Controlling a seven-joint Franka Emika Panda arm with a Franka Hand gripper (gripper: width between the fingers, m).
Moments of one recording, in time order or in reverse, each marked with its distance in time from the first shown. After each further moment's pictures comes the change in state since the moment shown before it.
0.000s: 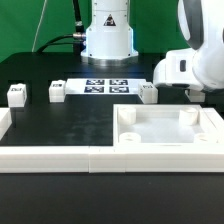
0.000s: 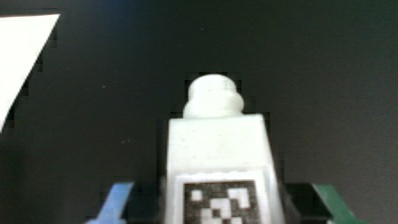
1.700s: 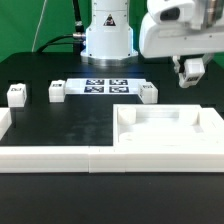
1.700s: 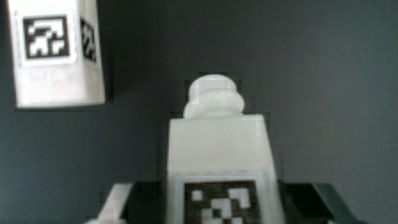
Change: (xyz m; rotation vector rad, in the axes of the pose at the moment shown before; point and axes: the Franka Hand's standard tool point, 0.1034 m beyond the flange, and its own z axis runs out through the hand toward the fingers) arm -0.021 0.035 -0.099 0.011 0.754 -0.155
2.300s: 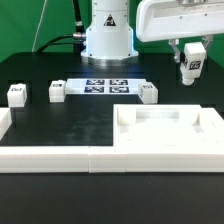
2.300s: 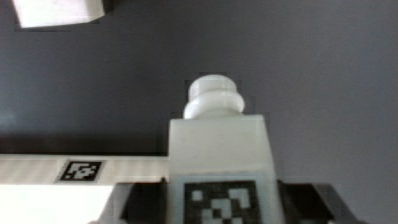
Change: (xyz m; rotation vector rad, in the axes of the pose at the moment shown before) arm 0.004 0.000 -0.019 0.016 0.339 -0.021
